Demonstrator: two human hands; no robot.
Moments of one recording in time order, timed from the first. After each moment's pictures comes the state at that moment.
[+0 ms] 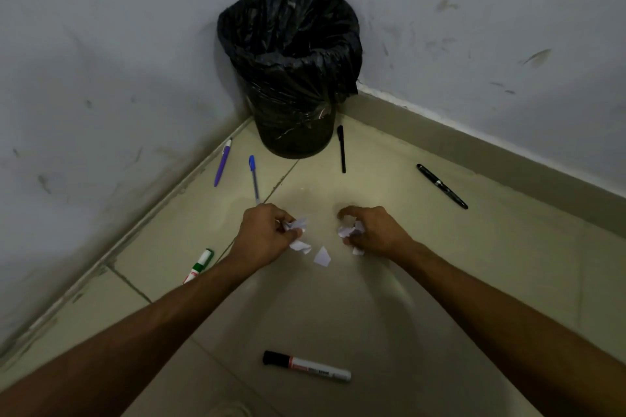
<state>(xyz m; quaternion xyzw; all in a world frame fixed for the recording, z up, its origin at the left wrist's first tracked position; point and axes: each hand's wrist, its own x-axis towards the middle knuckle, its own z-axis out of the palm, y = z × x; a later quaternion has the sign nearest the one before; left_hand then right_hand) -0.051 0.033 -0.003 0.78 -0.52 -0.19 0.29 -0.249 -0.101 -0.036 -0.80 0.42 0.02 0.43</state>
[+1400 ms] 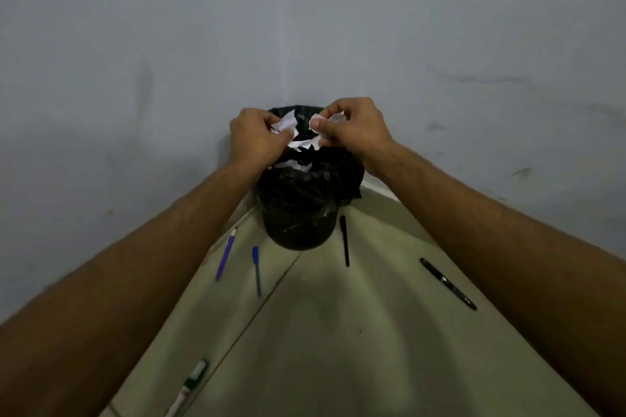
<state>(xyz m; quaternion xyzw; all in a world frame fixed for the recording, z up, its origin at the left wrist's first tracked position) 0.049 -0.151 0.190 0.76 -0.42 -0.06 0.49 -0.101 -0.227 0.213 -0.70 0.39 -0.36 0.48</state>
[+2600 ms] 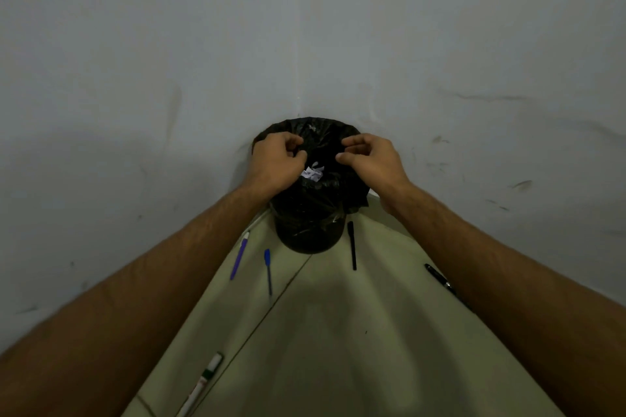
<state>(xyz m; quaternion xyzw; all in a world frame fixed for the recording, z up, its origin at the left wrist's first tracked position) 0.039 -0.131 0.194 0.77 -0.47 -0.12 0.42 -0.122 -0.211 0.194 -0.68 0.46 -0.33 0.47</state>
